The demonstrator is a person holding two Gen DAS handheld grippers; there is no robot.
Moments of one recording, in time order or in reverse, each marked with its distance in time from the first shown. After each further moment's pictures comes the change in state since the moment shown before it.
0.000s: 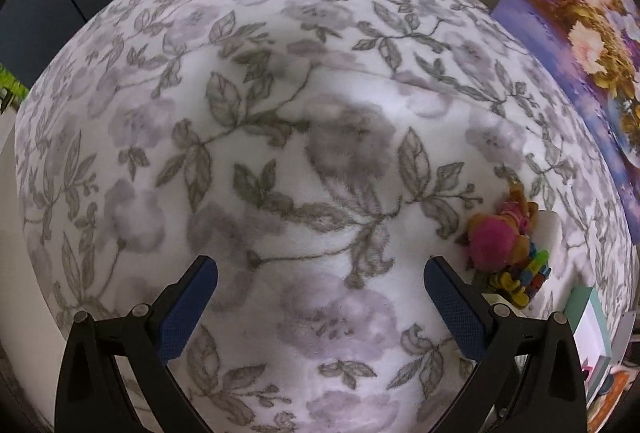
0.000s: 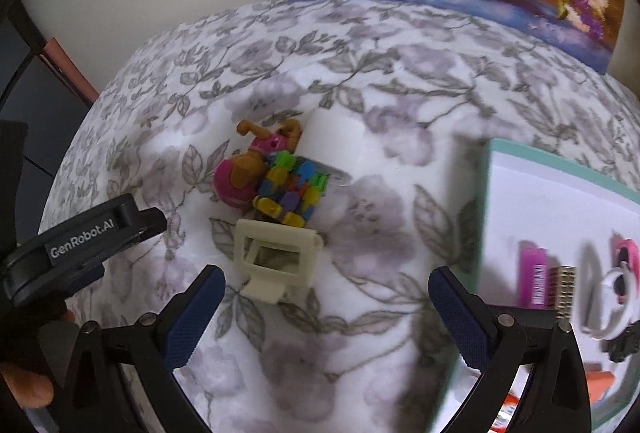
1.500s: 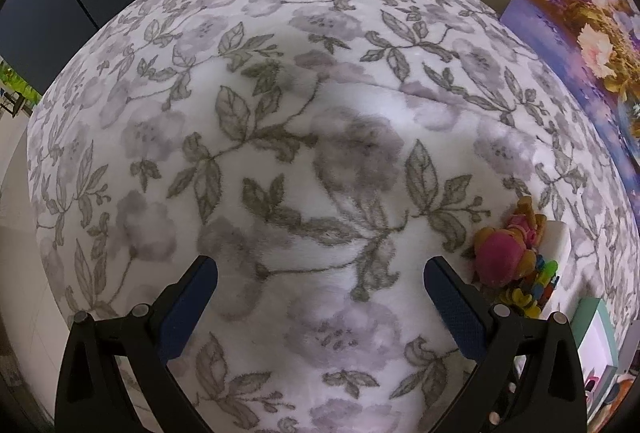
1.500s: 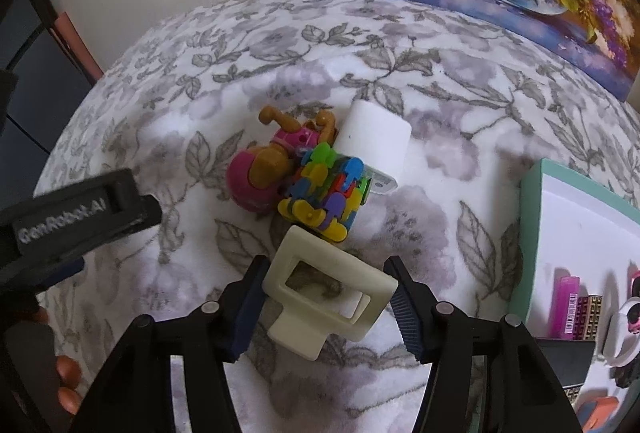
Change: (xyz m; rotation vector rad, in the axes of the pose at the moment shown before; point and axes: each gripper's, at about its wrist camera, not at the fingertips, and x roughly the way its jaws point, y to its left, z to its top) left arm -0.004 -0.007 0.004 0.002 -0.029 0.053; right arm 0.023 0.020 0.003 -0.085 -0.019 -0.009
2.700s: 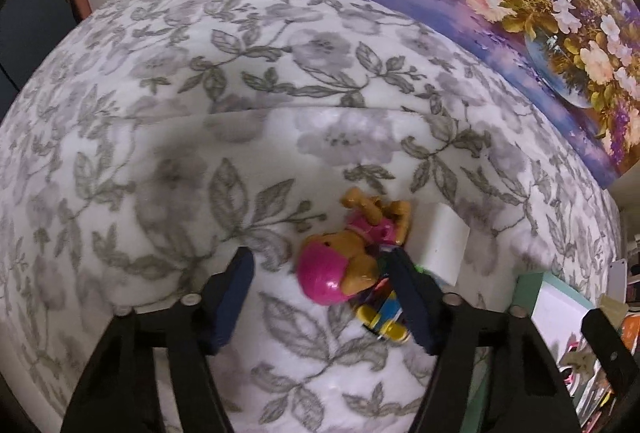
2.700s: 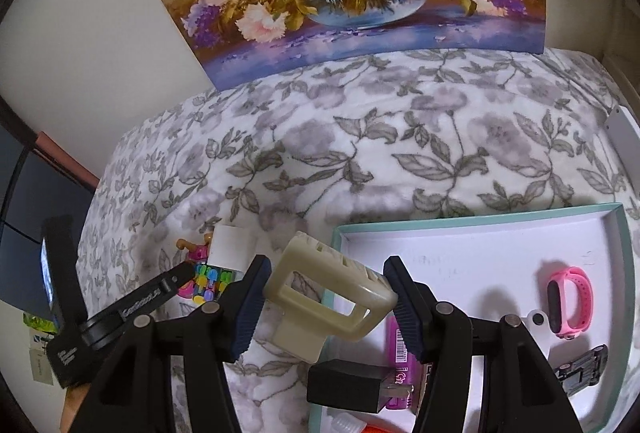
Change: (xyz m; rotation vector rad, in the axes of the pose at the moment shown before) left arm 0.003 -0.098 -0.004 0.227 -0.044 -0.215; right arm -0.079 -0.141 0.026 0.300 -0.100 0.050
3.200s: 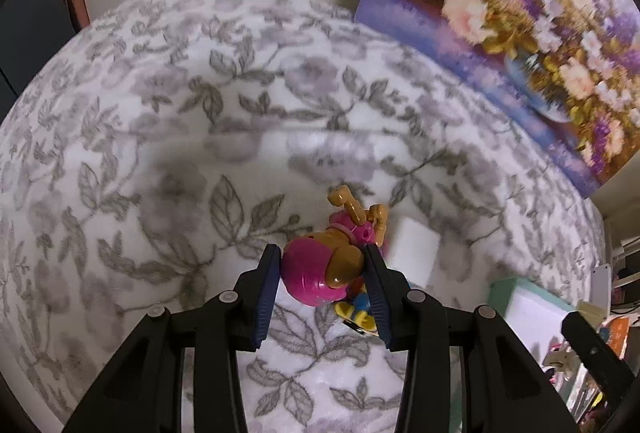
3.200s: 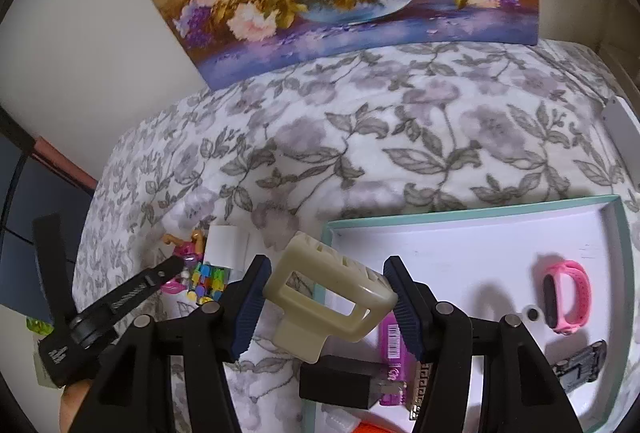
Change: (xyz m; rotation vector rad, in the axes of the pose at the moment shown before) left arm -0.032 0.002 0.003 -0.005 -0.067 -0.051; right arm -0.005 -0.010 0.000 0.032 0.009 -0.002
